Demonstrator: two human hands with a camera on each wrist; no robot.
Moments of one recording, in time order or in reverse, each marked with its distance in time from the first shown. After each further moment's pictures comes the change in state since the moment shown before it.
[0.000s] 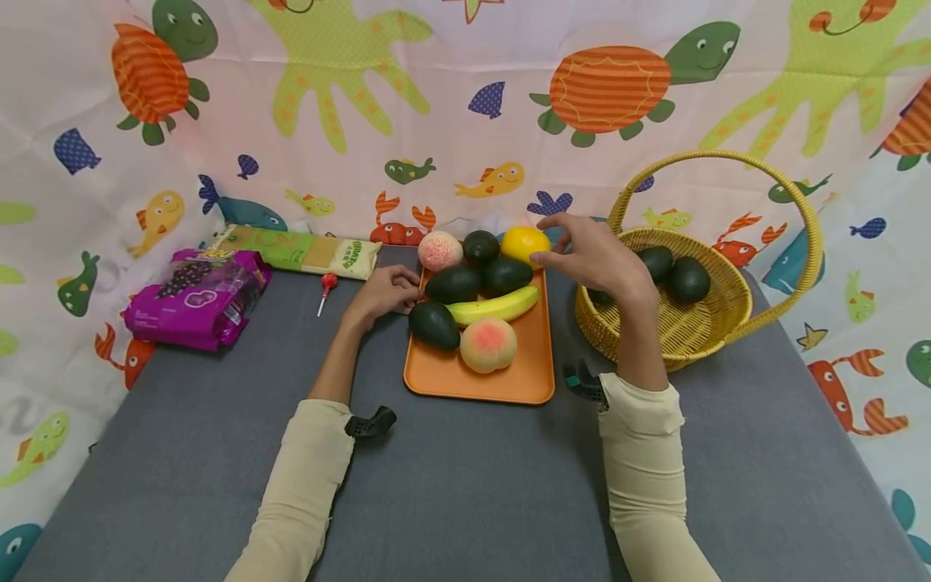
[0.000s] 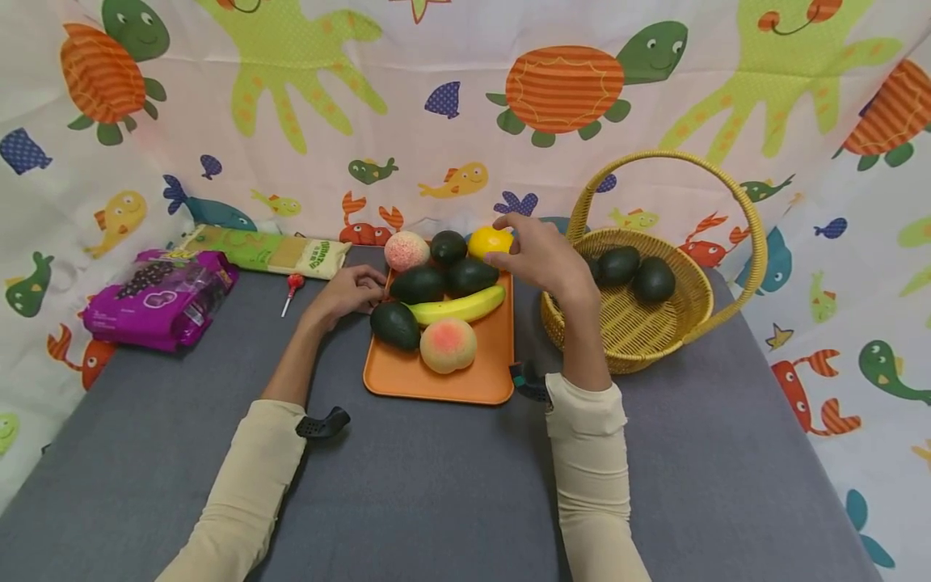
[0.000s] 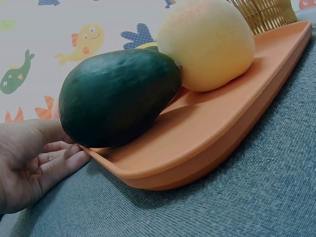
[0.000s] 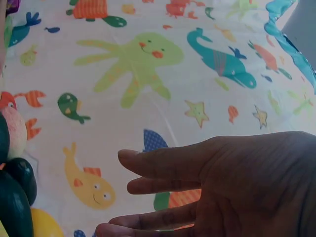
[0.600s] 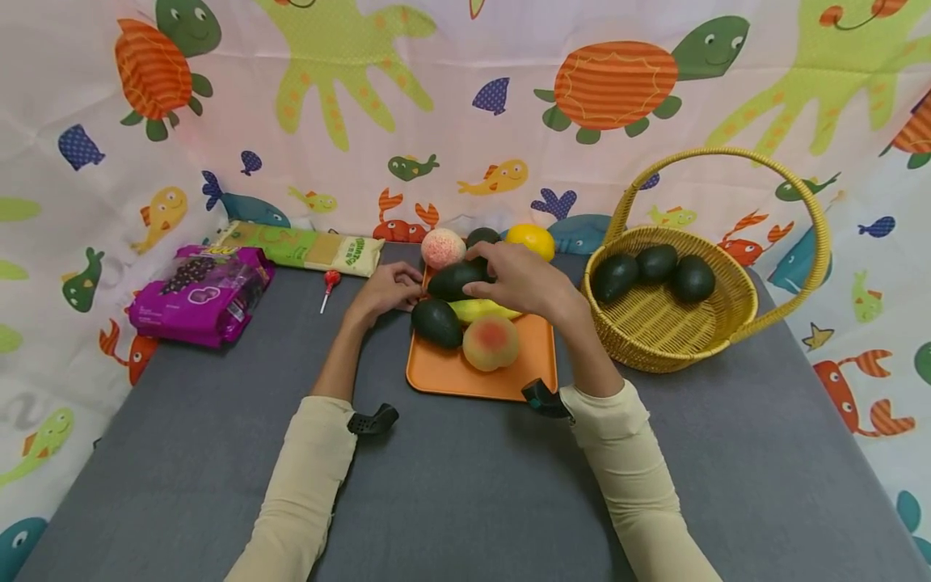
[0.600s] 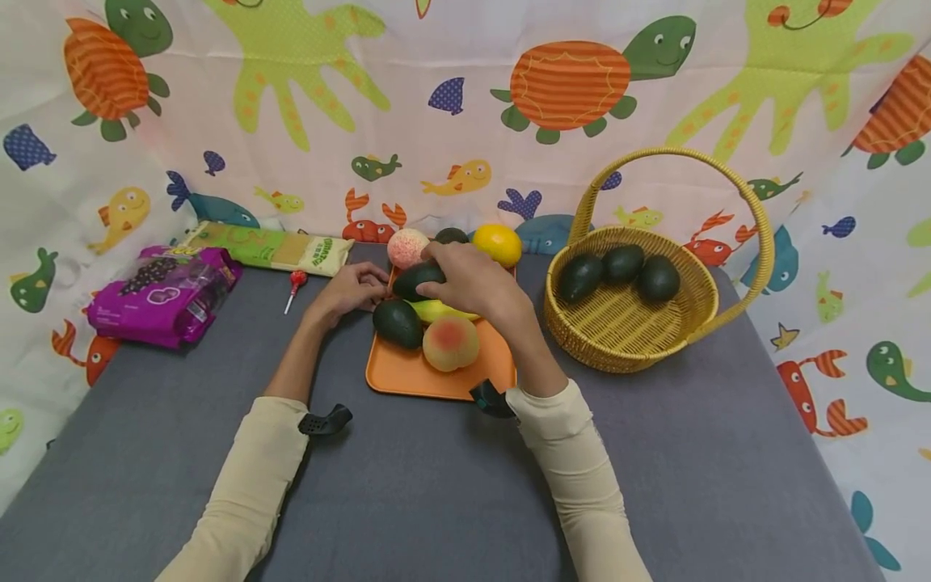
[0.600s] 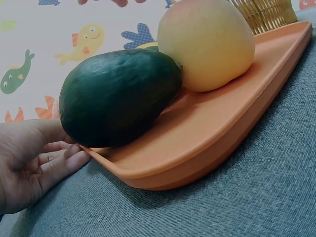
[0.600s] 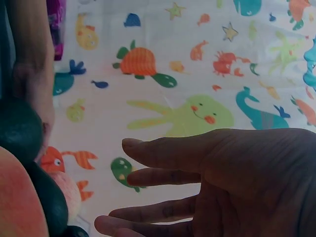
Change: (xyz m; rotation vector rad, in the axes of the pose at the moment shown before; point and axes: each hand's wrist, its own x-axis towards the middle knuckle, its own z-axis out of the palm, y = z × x) left_hand 0.000 -0.001 0.000 0.018 0.006 0.005; right_hand 0.021 -0.052 0.056 -0.071 -0.157 -0.188
